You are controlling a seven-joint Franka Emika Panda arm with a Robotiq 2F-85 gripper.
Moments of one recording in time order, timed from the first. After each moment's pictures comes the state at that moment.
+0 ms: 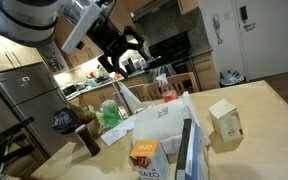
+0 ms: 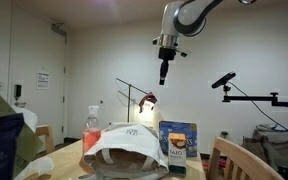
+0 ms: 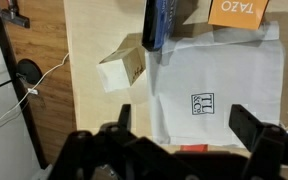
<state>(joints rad) -0.05 0.06 -0.05 -2.04 -0.28 2.40 -0.35</state>
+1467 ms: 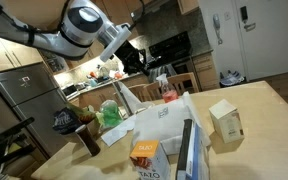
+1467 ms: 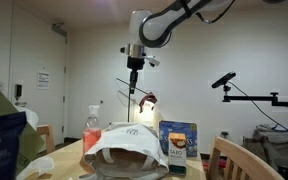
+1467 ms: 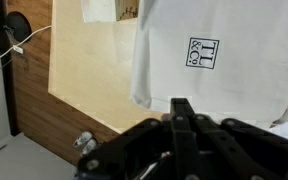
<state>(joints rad) 0.04 0.45 0.01 -1.61 -0.37 2.35 -0.39</state>
